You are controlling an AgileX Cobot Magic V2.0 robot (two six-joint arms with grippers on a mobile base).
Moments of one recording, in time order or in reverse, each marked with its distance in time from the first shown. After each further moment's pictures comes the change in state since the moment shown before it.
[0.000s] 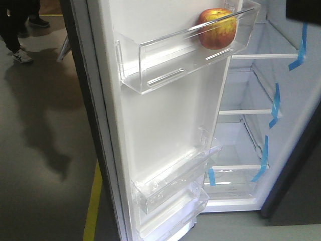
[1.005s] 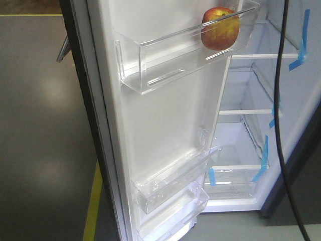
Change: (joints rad) left arm 0.000 0.000 0.000 0.000 0.194 0.237; right arm 0.000 0.834 -0.896 -0.017 0.168 0.093
